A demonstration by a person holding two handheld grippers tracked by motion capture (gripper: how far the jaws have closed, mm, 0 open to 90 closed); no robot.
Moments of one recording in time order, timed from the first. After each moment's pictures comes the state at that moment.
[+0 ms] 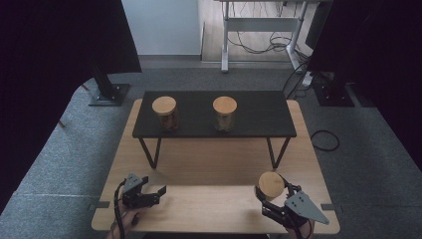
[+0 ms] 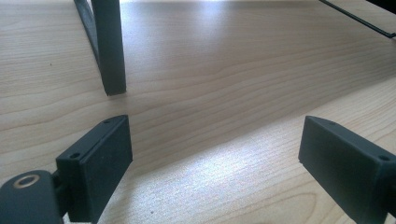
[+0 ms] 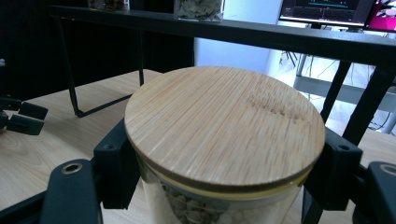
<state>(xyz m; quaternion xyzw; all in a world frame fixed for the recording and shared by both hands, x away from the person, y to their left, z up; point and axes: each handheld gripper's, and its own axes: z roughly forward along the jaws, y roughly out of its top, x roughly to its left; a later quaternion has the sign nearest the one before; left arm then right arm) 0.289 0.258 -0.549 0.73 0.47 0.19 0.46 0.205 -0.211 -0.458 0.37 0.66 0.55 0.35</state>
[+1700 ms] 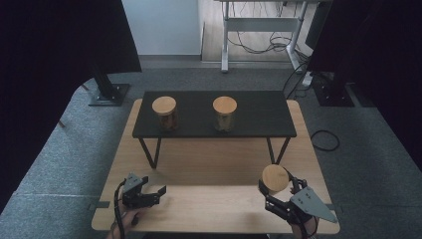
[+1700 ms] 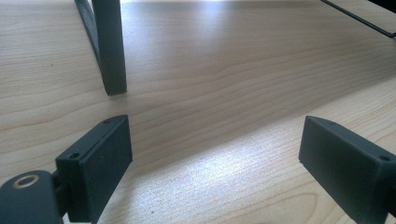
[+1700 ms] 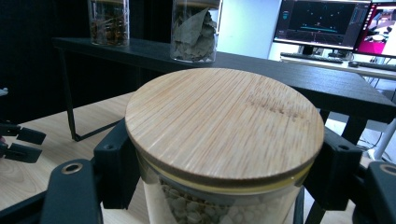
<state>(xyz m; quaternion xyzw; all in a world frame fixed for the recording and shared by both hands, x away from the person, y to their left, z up) 0.288 0.258 -0.549 0.73 0.47 0.19 0.46 0.205 -0.214 -0.430 0.35 0.64 0.57 0.37</state>
